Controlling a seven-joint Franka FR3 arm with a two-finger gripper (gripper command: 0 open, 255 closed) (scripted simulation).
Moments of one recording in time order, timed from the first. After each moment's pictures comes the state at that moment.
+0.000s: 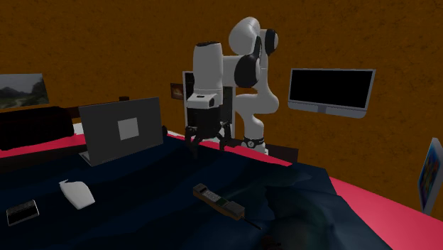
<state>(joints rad) 0.30 0.02 -0.31 -2.08 0.02 2.15 -0.92</state>
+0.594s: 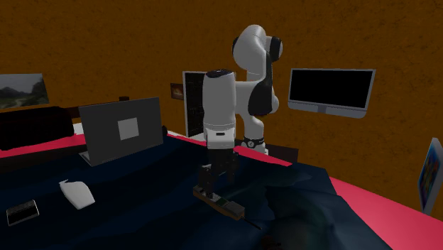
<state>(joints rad) 0.31 0.30 -0.23 -1.90 0.11 2.22 -1.22</state>
